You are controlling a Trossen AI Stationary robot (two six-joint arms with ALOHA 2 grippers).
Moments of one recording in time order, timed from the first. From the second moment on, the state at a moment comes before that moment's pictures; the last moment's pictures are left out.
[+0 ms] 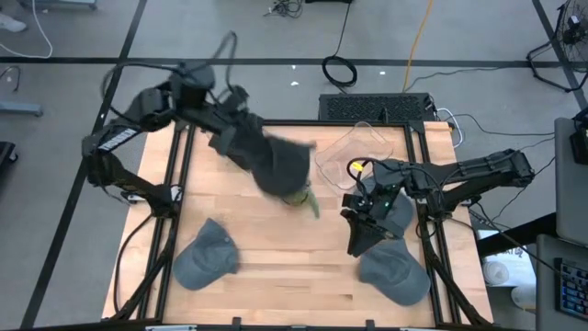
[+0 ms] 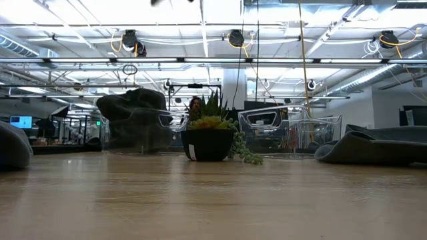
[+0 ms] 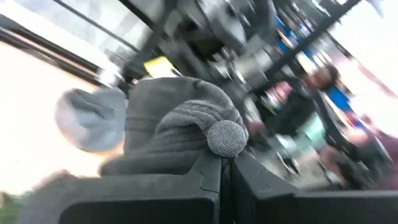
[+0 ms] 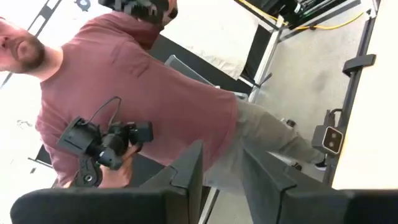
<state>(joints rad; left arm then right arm) 0.31 1.41 1.86 -0.79 0.61 -0.50 0.15 1.22 1.04 0.01 -0.92 0.87</state>
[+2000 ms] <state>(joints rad) 0.50 1.32 1.45 -0.92 -0.09 -0.06 -0.20 1.22 1.04 0.20 -0.44 0.51</state>
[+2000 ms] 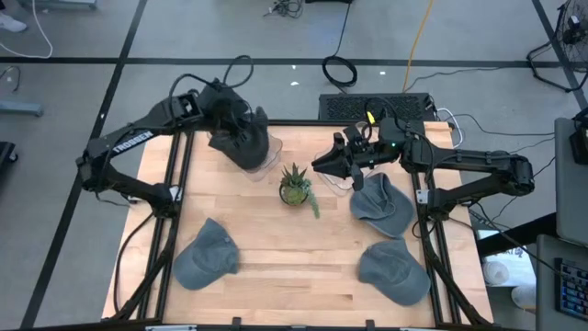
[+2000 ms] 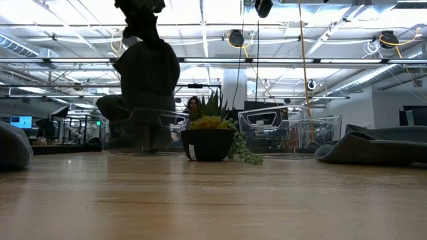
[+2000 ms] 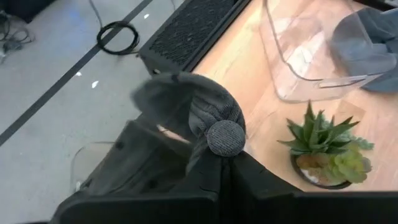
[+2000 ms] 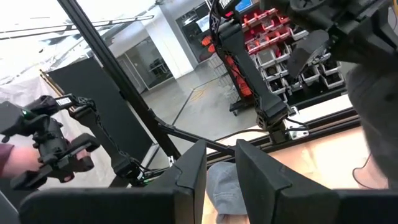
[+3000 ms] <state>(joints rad) 0.46 1.32 1.09 -0.82 -0.24 -0.39 -0.20 1.22 1.04 0.20 -0.44 0.48</state>
